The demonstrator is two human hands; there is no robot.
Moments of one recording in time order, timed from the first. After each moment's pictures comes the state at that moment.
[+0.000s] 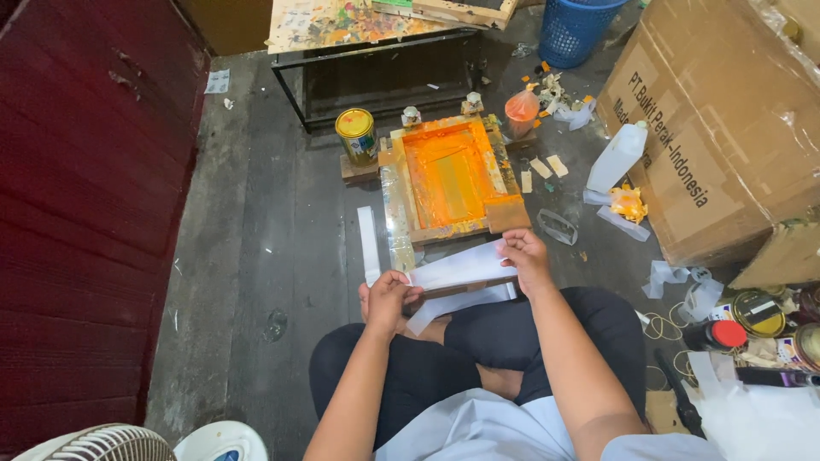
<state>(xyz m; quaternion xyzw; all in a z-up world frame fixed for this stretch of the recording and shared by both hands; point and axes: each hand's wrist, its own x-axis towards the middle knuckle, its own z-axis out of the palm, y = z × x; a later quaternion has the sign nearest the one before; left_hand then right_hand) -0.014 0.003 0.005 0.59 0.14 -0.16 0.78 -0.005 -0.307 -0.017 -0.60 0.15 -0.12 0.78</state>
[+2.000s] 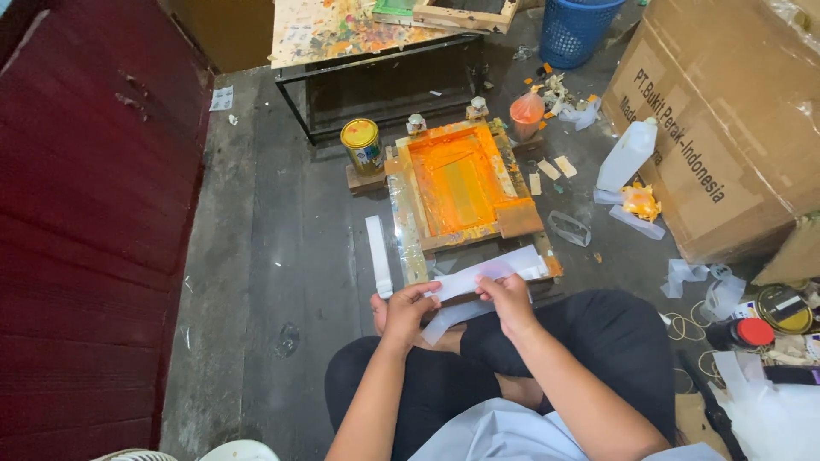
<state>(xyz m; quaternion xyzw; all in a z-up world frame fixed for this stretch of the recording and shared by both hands) -0.022 0.001 0.010 0.61 0.08 -0.19 0.77 -0.050 -0.207 0.023 -0.62 0.26 -0.08 0.74</state>
